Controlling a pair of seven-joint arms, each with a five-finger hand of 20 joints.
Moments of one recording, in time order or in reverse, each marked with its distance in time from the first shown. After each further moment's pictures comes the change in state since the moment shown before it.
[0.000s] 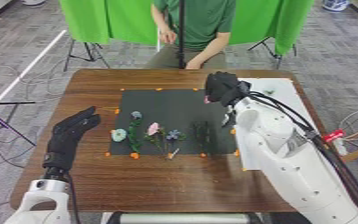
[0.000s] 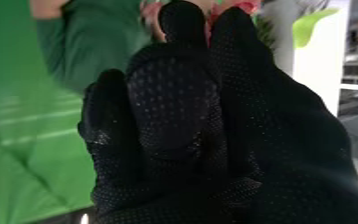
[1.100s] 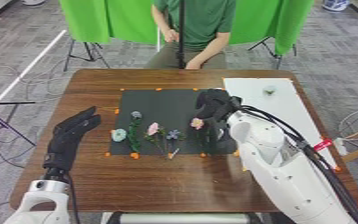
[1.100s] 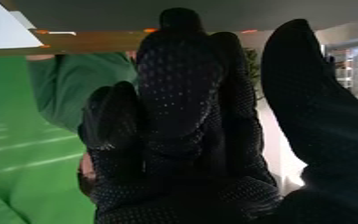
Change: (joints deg) left arm 0.1 -0.2 -0.4 0.0 0.0 -1.3 -0.2; right arm -2.8 -1.1 -0.3 1.4 -1.5 -2.9 -2.7
